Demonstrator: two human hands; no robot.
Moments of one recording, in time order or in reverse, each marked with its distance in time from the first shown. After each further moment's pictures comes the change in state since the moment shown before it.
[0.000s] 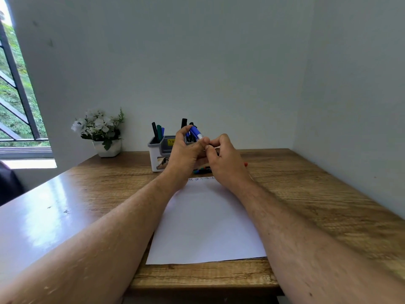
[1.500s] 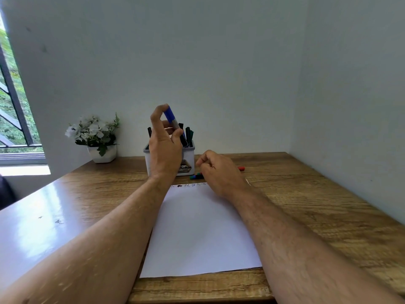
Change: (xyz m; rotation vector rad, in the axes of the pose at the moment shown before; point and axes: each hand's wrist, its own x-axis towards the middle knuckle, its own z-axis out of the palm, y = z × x) left_hand 0.031 0.006 -0.022 0.583 0.392 0.612; right_hand -0.003 0.000 -0.001 -0.222 -0.175 -0.008
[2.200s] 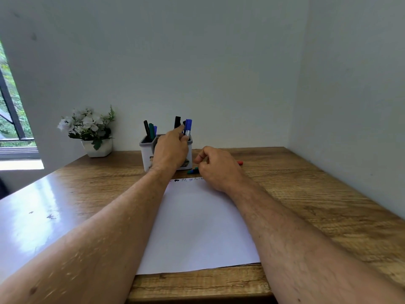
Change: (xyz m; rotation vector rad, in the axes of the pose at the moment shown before) left_hand 0.004 -0.019 0.016 0.482 -0.368 -0.179; right_hand 0.003 -0.001 -0.001 -0.103 -0.052 0.074
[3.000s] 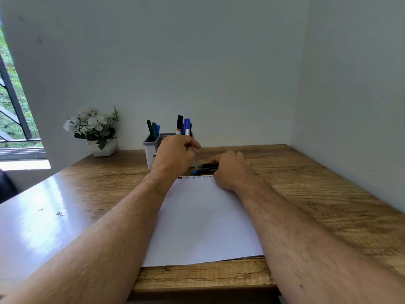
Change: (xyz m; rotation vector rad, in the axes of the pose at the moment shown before) left_hand -0.031 0.005 -0.018 0.016 -0.064 0.144; right_hand 0.006 0.019 0.000 -0.422 -0.087 0.159
